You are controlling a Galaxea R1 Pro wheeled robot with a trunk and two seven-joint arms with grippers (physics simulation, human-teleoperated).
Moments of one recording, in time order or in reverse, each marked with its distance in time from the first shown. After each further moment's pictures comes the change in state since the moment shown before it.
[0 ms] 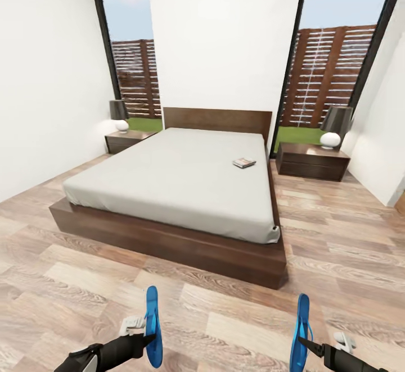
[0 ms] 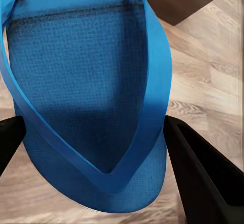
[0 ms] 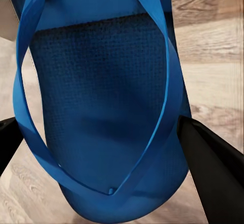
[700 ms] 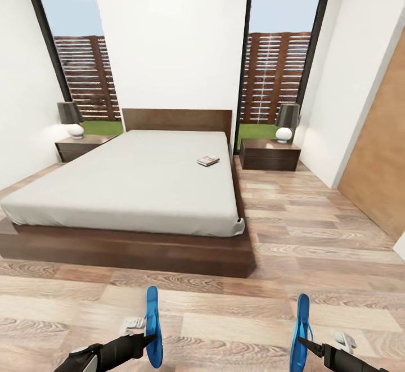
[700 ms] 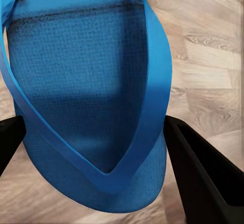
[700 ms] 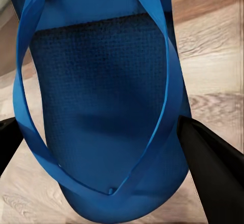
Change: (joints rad) left arm 0.000 -0.001 0.000 0.001 0.000 0.000 0.000; right arm 0.000 0.000 0.000 0.000 0.000 0.000 0.000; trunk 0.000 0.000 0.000
